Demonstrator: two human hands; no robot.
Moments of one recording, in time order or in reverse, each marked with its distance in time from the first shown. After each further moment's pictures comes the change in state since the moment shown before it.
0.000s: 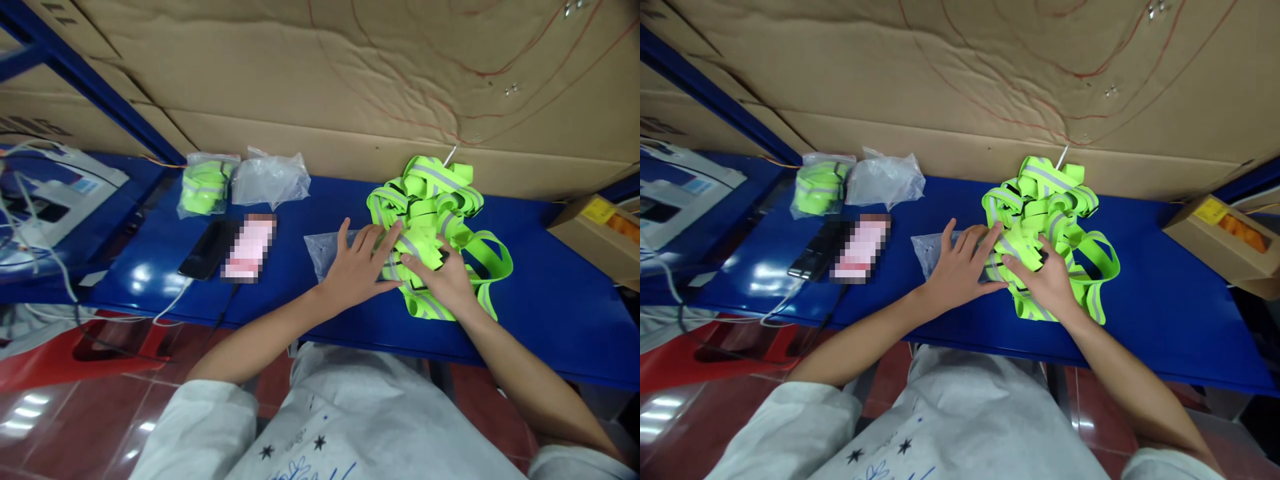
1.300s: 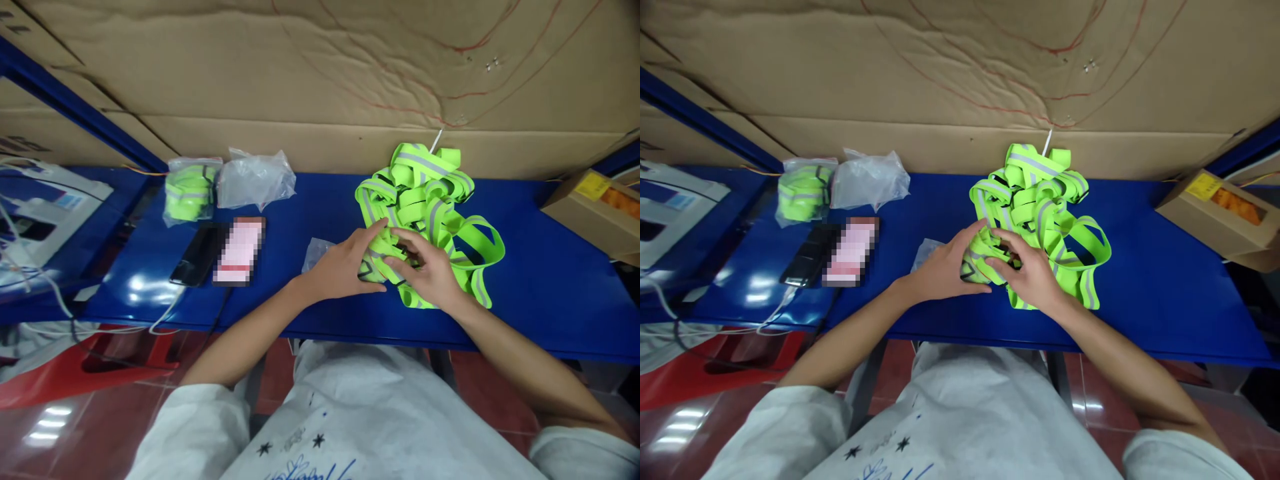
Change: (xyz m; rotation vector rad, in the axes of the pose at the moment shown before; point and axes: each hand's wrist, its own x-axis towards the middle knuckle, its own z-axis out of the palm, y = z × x) left_hand -0.001 -0.025 0.008 -0.470 -0.151 0.080; right_hand -0.006 0.019 0.002 -0.184 -0.176 -0.191
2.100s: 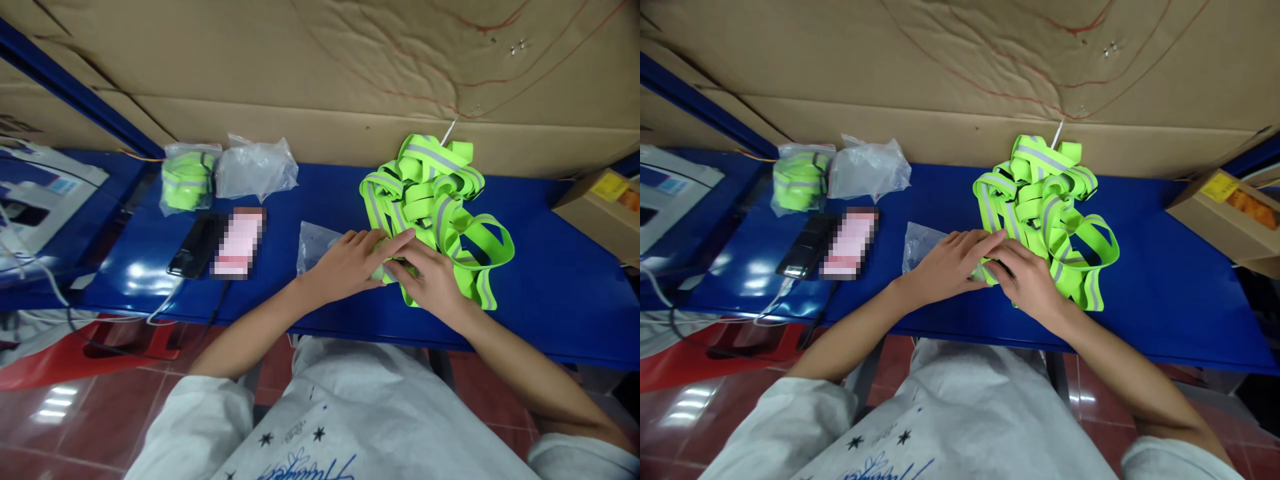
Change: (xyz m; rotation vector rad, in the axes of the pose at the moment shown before) left_hand 0.002 0.017 -0.010 0.439 -0.047 0.153; right_hand -0.005 -0.016 0.008 -0.277 0.055 -0.480
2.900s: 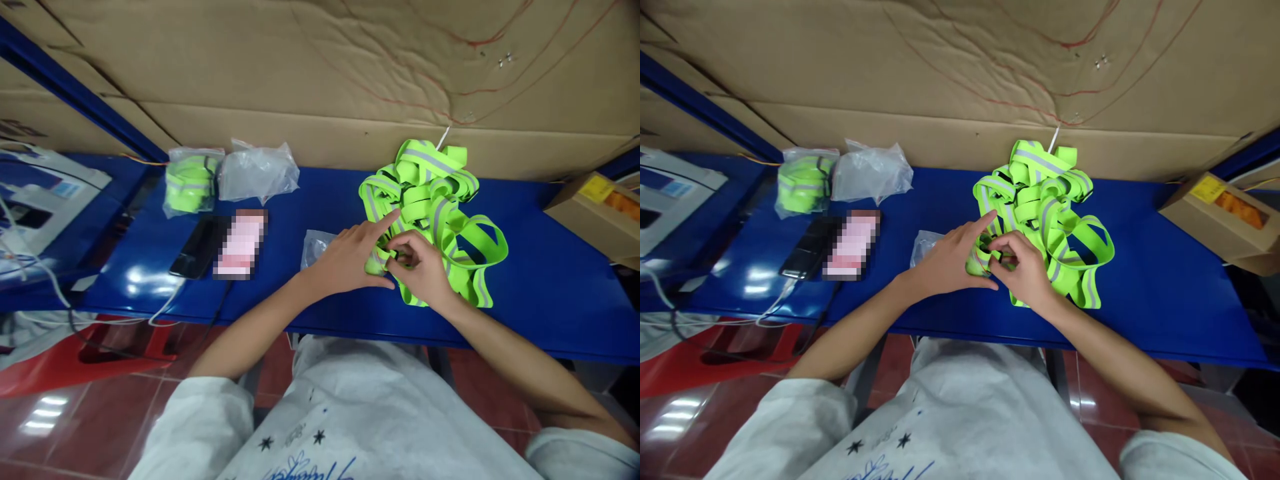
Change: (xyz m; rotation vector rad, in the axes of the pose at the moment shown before) left_hand 0.004 -0.006 0.008 -0.372 0.068 -0.180; right_hand -0.002 0.013 0.016 0.385 0.056 0.333
